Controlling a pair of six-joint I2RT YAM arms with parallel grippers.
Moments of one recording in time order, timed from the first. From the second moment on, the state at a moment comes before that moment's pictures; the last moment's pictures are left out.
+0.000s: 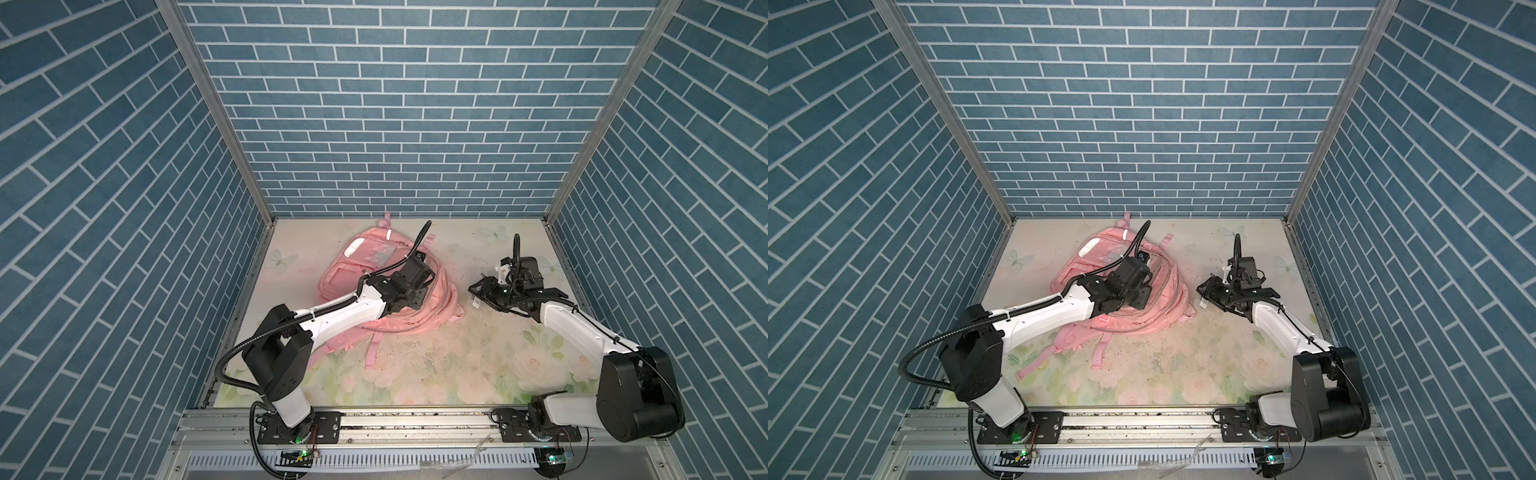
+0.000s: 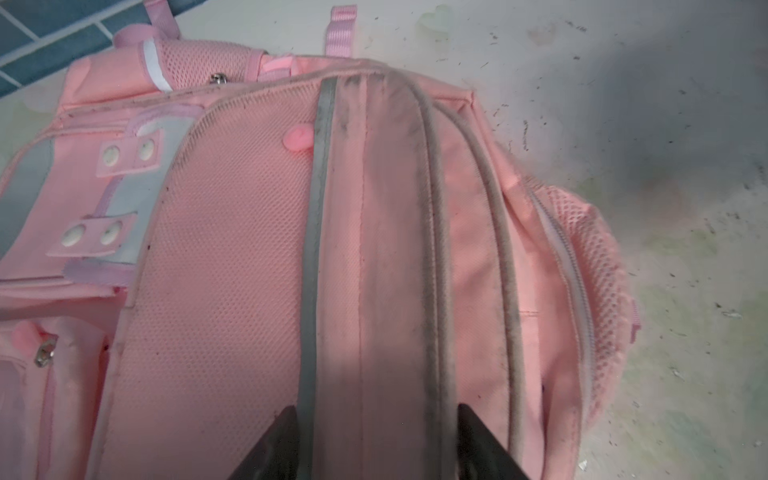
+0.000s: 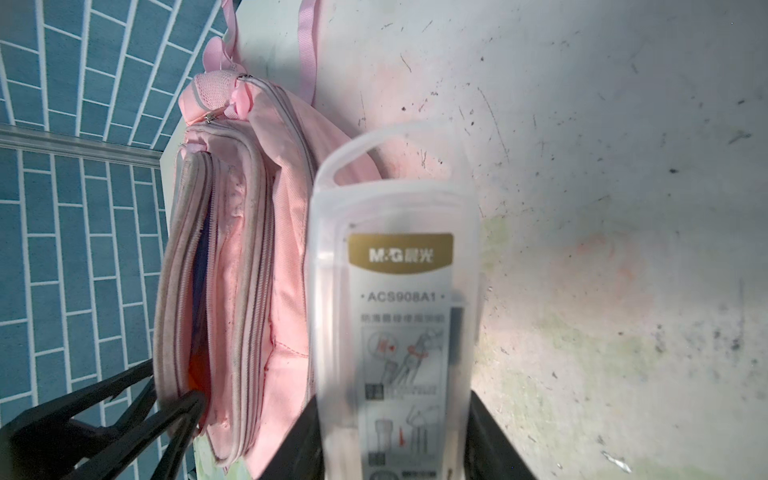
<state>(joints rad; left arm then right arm) -0.84 1.71 1.24 -0.47 -0.30 -0.30 0.24 1.34 0.79 -0.31 -0.42 0.69</state>
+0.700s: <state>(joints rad) -0.71 1.44 1.08 -0.33 -0.19 -0.43 0.35 1.31 0.81 -0.20 -0.48 0.81</state>
